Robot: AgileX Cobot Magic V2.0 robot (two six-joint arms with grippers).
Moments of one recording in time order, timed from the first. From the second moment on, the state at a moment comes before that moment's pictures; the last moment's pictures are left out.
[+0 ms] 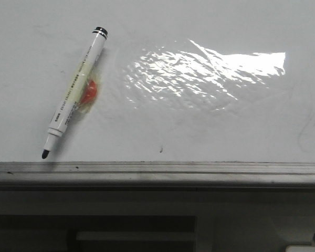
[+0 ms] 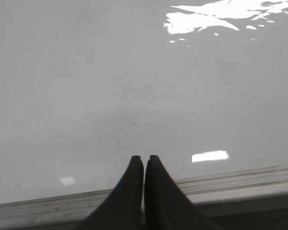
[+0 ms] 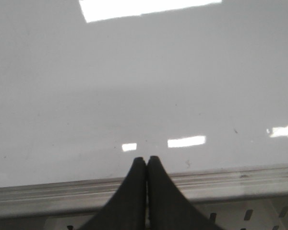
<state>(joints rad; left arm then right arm) -0.08 0.00 0.00 0.21 0.26 -0.01 -0.12 -0.01 0.01 -0.07 0.30 0.12</state>
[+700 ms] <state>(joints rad) -0.08 0.00 0.00 0.21 0.18 -0.01 -0.12 -0.01 0.01 -0.08 0.00 0.11</state>
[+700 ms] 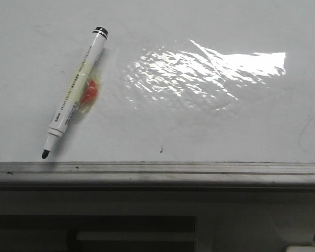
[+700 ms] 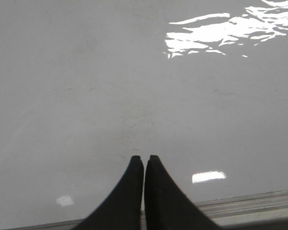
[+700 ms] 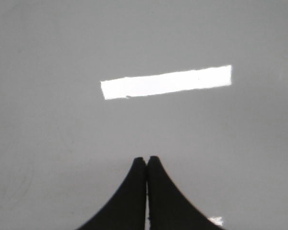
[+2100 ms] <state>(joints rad) -0.08 0.00 0.00 0.18 0.20 -0.01 -0.12 -0.01 0.01 -0.03 0.10 0.11</state>
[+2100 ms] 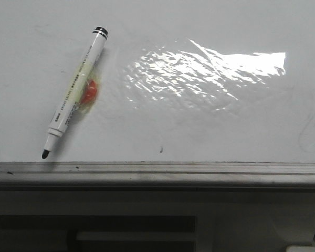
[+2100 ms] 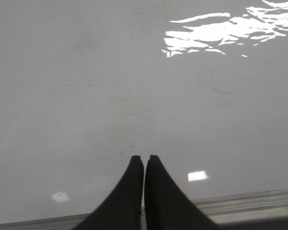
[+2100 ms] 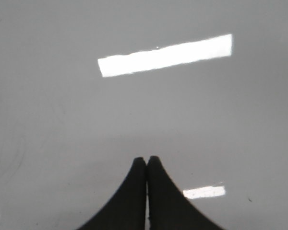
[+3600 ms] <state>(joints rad) -0.08 0.37 -0.17 0.00 -0.03 -0.01 -0.12 0.20 -0.17 -0.03 0.30 0.11</state>
